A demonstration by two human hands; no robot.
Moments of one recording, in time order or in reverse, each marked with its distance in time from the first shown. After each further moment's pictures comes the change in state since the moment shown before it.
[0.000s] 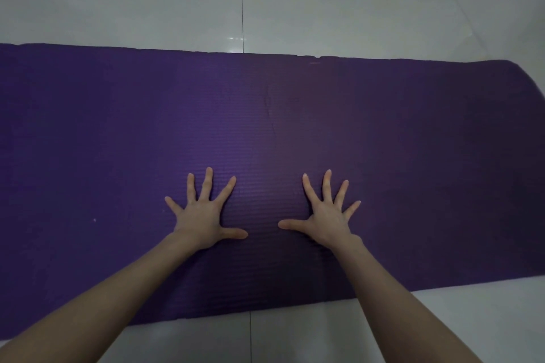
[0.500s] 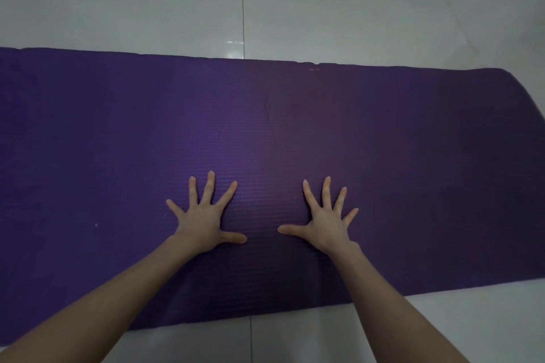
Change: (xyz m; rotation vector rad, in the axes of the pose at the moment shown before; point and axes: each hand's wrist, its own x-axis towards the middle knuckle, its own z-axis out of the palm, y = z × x) left_hand 0.005 -0.004 0.001 0.008 -0.027 0.018; right_hand -0.003 -0.002 0.001 0.001 0.001 0.036
